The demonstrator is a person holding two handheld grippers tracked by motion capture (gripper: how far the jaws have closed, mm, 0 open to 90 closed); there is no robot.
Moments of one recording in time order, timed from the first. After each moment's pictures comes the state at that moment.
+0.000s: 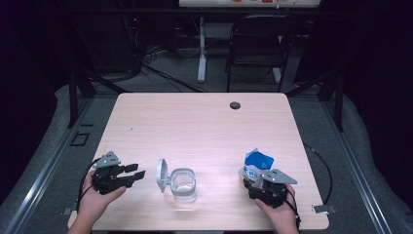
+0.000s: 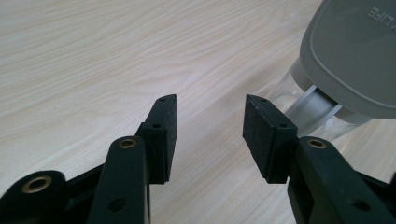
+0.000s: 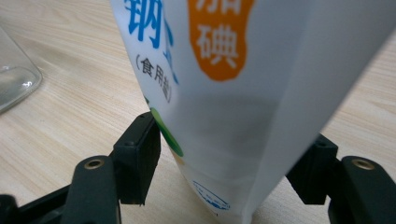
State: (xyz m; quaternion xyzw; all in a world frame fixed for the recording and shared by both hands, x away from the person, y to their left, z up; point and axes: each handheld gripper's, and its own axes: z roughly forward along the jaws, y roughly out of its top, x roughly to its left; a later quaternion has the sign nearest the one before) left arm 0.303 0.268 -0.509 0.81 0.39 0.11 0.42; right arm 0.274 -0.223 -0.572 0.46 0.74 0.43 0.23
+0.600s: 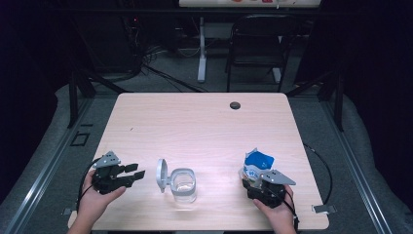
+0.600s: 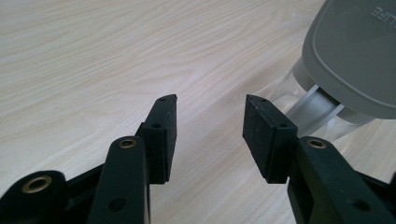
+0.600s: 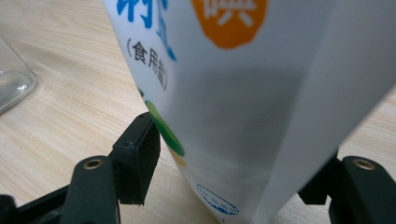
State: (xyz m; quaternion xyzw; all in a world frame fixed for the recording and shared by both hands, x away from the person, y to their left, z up) left arm 0.303 0.269 -0.509 0.81 0.39 0.11 0.42; right arm 0.276 -0.221 -0.582 0.47 0.73 0.44 0.23
